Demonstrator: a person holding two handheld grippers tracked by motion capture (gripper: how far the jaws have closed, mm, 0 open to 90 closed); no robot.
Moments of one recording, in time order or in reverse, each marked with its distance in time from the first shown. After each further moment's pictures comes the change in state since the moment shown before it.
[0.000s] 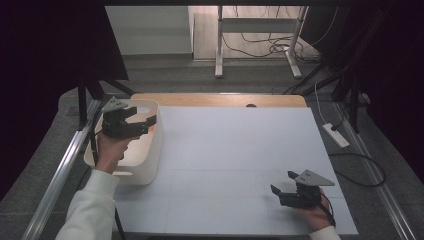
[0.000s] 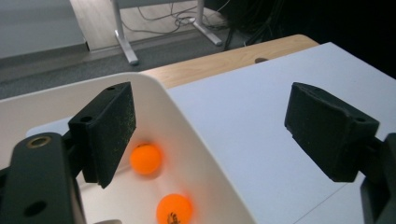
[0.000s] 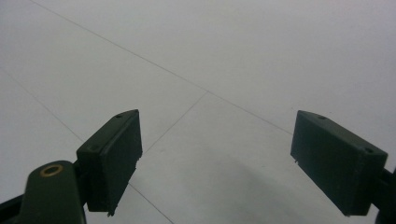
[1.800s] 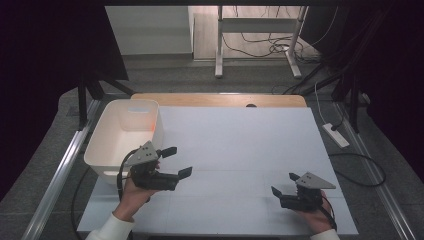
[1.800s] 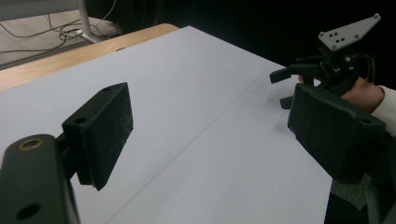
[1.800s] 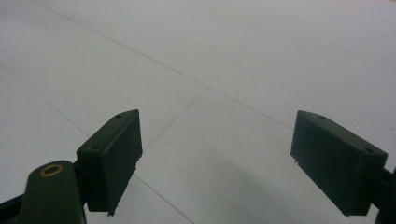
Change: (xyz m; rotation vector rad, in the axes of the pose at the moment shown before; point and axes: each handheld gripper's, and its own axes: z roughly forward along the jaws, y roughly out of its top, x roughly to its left) left arm -0.110 -0.066 -0.016 -0.025 -0.396 0.139; right arm 0.006 -0.001 -0.007 0.000 -0.026 -0.002
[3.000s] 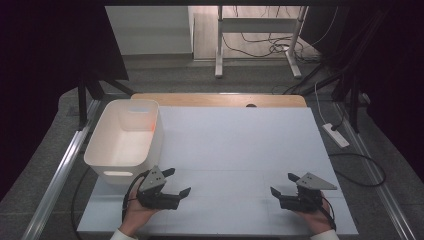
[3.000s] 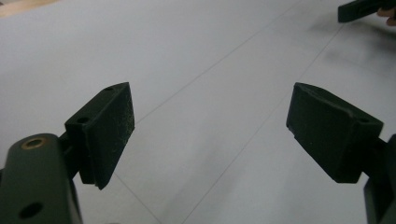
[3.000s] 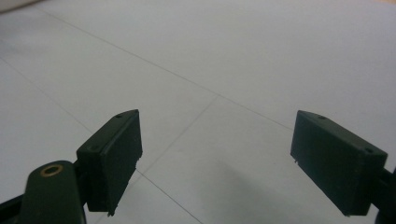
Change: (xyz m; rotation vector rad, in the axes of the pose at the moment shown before) left arm 0.000 -0.077 0.023 0.152 0.117 0.039; right arm 0.003 0.002 -0.003 -0.032 0.038 0.027
